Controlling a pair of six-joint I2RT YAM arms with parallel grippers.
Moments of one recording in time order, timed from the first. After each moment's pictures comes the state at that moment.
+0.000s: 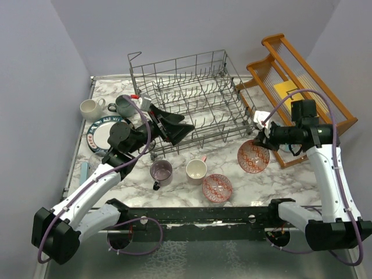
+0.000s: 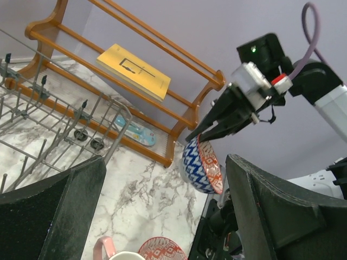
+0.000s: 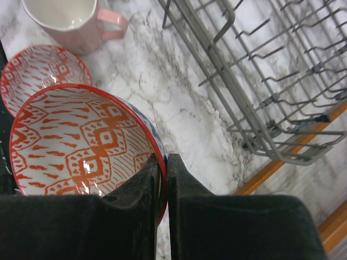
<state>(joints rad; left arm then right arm) -0.52 0.96 0.71 0.52 0.51 -0.72 0.04 1.06 1.19 -1.16 -0.74 -1.10</state>
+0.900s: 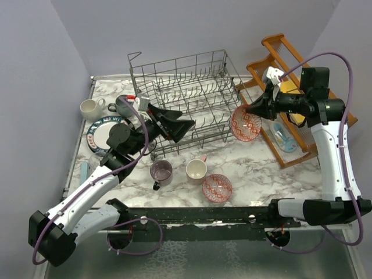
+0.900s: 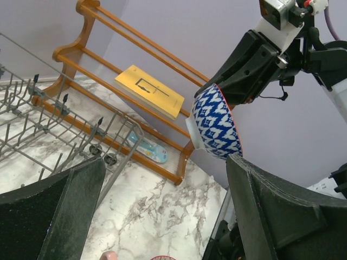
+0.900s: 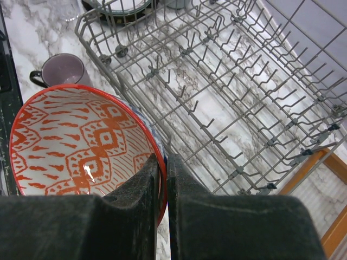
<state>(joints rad) -0.59 0.92 0.74 0.45 0.34 -0.66 0.04 1.28 1.61 -1.02 -0.98 -0.71</state>
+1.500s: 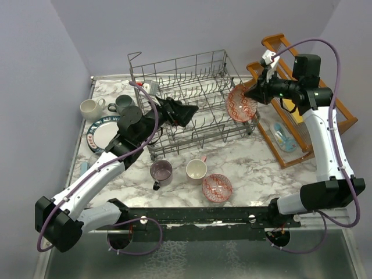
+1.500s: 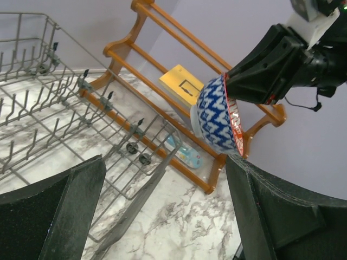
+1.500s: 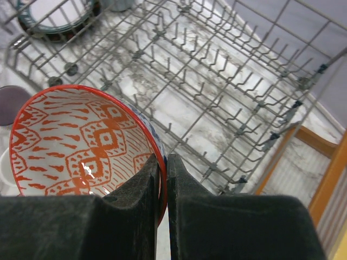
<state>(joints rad) -0.60 1.08 0.94 0.28 0.20 -0.61 0.06 1.42 1.66 -0.81 -0.84 -0.49</state>
